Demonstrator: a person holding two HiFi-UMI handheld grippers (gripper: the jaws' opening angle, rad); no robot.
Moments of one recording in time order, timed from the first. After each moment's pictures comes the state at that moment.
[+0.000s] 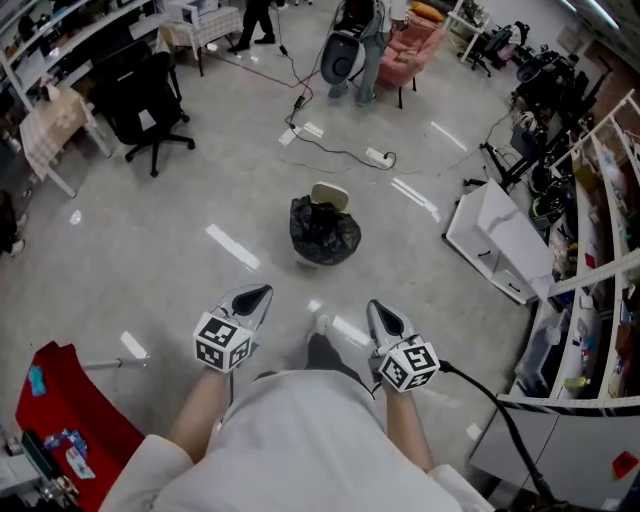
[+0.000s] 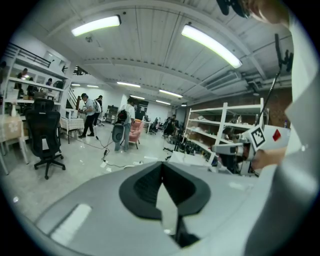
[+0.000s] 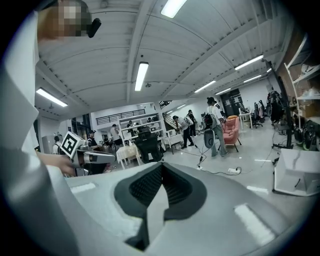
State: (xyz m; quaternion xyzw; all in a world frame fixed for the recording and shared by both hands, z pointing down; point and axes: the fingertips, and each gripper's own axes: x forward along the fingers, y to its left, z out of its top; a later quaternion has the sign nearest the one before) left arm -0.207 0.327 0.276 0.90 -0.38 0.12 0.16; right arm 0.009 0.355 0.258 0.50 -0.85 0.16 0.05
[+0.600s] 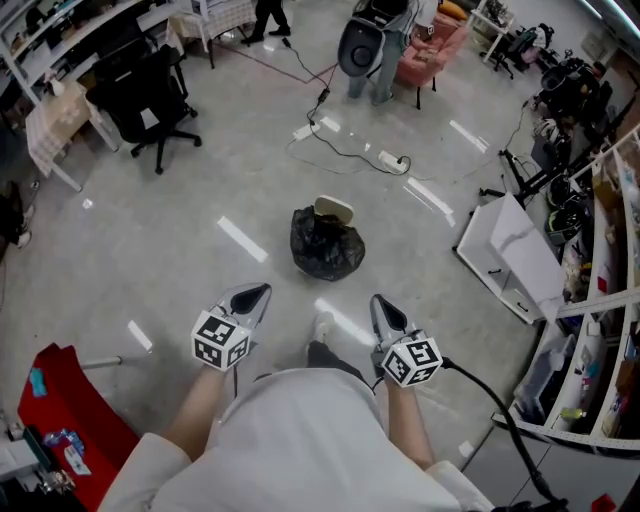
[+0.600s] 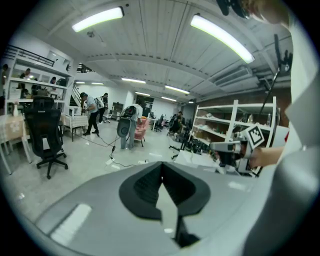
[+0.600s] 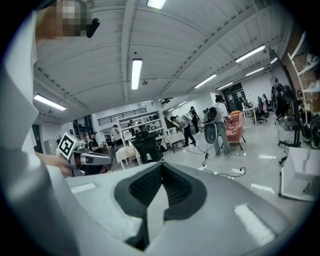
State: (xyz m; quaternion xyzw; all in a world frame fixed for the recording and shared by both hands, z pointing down) left arm -0.175 0.214 0.290 0.89 -0.40 0.14 0.18; right arm 0.052 0.219 0.275 0.48 -0.86 0.18 0.05
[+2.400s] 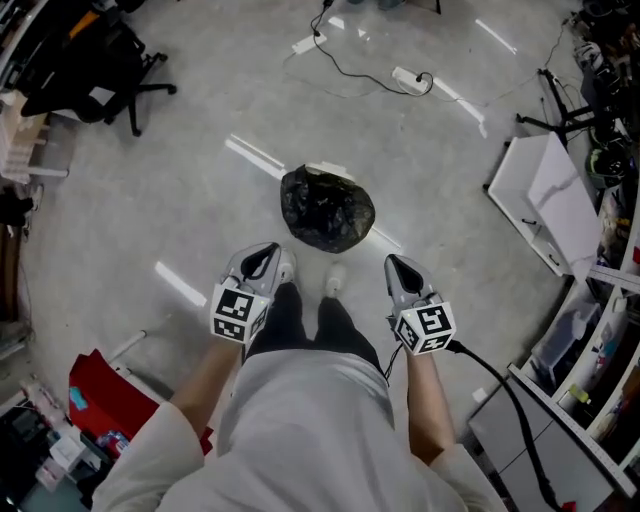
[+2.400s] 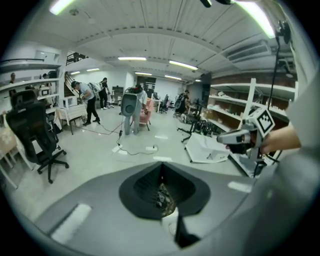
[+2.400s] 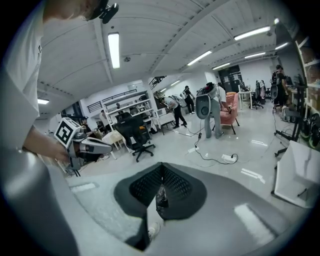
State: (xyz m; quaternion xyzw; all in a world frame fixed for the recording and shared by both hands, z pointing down) left arm -0.091 -0.036 0.412 0.86 -0.40 0.25 0.20; right arm 0.131 -0.014 0.409 0.48 -0.83 0.25 0.15
